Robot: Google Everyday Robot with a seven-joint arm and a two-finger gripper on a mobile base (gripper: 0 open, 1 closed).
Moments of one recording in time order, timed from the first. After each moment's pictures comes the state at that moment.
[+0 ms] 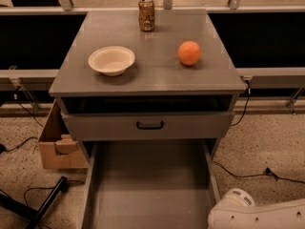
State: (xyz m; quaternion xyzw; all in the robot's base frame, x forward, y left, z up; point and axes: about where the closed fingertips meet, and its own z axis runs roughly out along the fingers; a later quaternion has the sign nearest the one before) arm 0.251 -0.200 0.425 0.60 -0.79 -0.07 0.07
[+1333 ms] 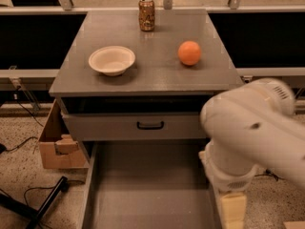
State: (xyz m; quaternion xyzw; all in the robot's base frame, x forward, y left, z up) arm 0.335 -0.163 0.736 0.73 -0.68 0.01 0.03
